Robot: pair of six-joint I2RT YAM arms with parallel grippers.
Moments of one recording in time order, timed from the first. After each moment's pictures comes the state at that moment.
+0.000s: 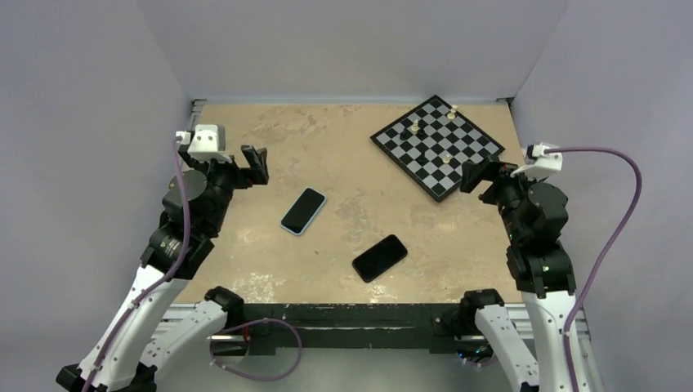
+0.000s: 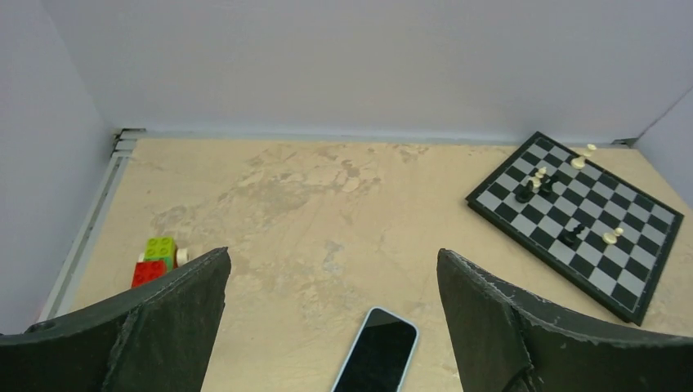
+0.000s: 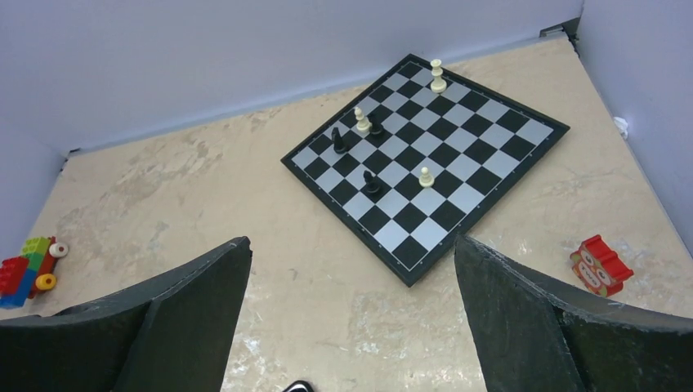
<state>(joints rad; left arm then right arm) -0.47 0.72 0.98 -0.30 -0.41 -0.14 0.09 0.62 0.95 -0.47 0.07 0.30</state>
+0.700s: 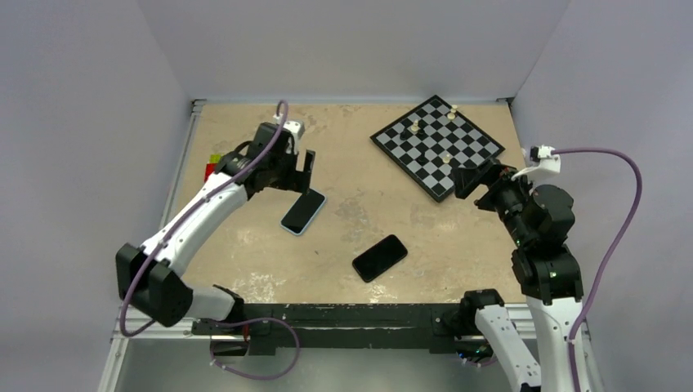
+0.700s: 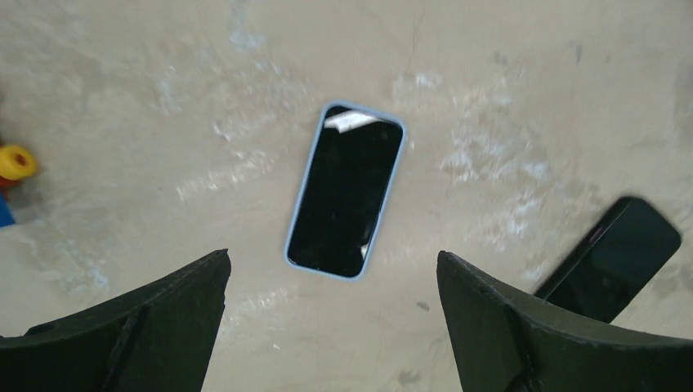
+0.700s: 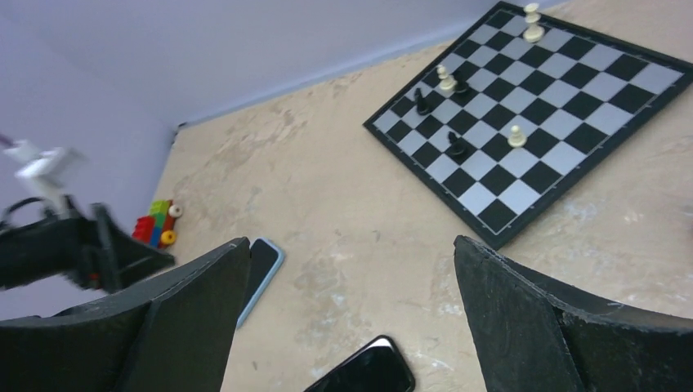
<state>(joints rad) -0.47 1.30 1.26 -0.71 -0.15 -0.22 0.09 0.61 1.02 -0.57 -0.03 0.48</state>
